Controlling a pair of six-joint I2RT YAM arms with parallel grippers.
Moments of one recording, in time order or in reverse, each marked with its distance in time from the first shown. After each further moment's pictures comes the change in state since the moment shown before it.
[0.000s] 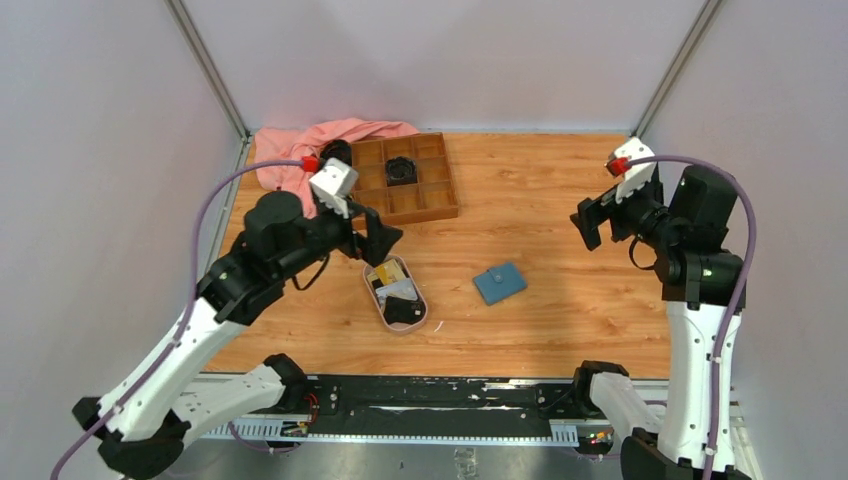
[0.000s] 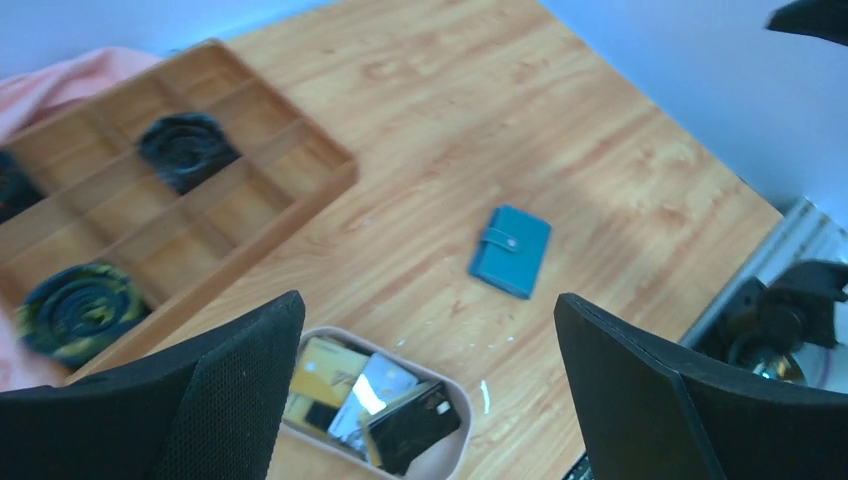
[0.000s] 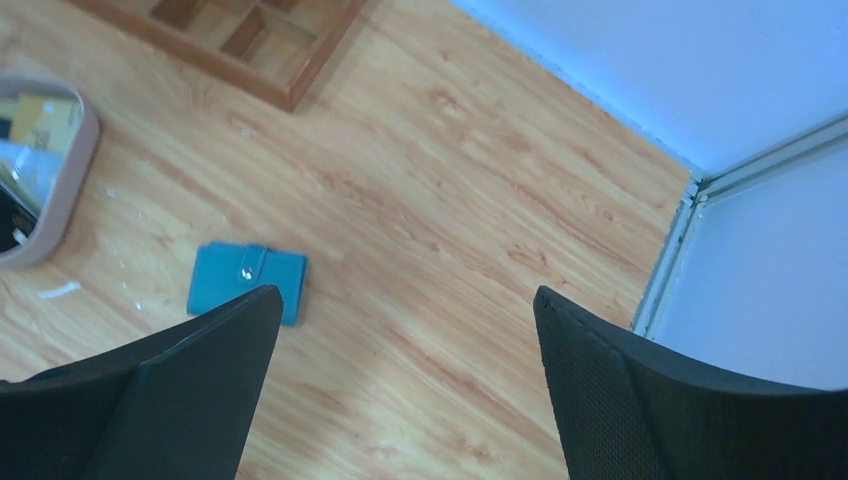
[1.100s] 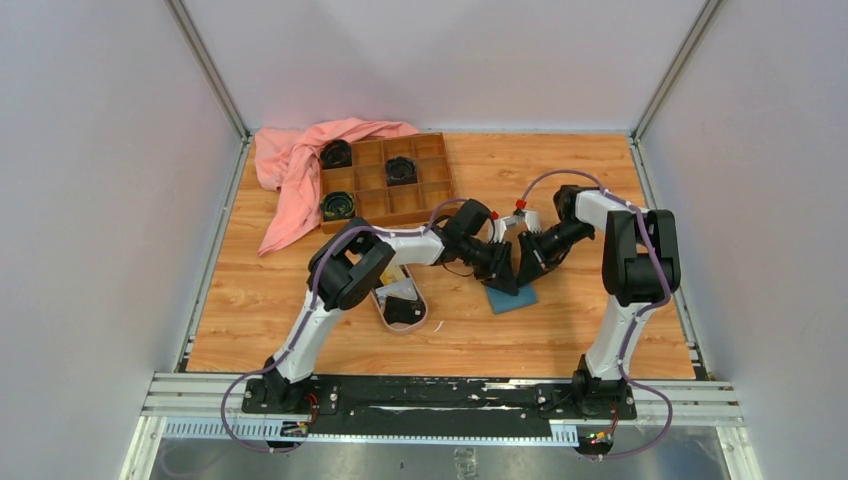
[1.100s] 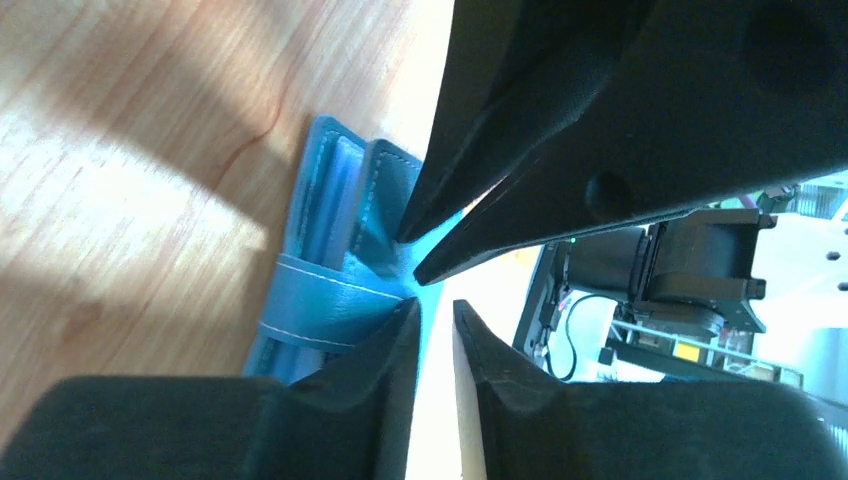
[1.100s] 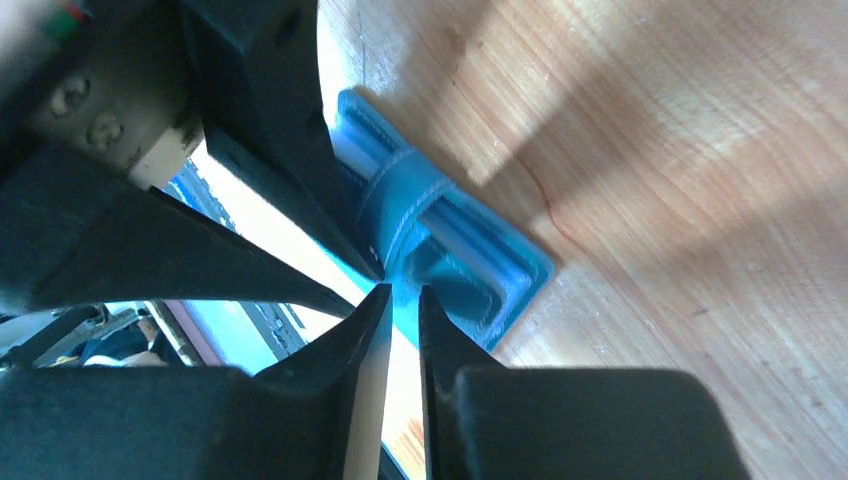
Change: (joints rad) left arm -0.114 1.374 0.351 0.512 0.748 -0.513; right arm 0.156 1.027 -0.091 -0.169 -0.206 0.000
